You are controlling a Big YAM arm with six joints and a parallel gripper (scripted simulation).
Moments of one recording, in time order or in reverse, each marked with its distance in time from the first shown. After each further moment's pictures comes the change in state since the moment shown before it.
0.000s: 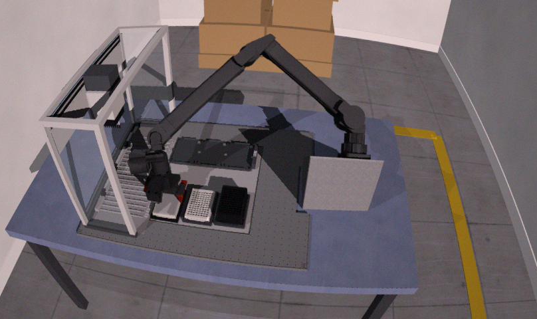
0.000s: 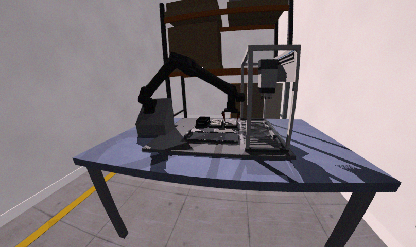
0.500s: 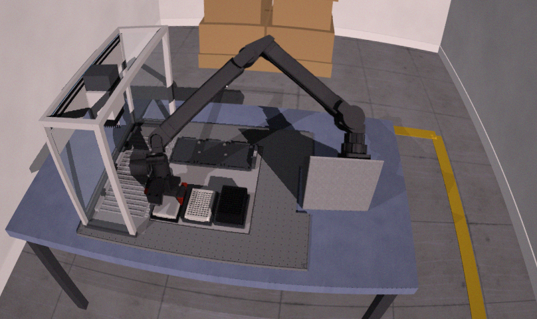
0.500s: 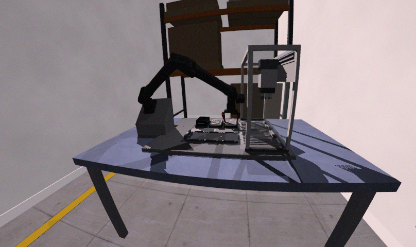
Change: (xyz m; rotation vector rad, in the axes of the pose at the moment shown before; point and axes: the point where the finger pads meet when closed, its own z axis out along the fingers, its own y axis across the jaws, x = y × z) arm -0.001 0.000 0.010 0.005 -0.001 -0.001
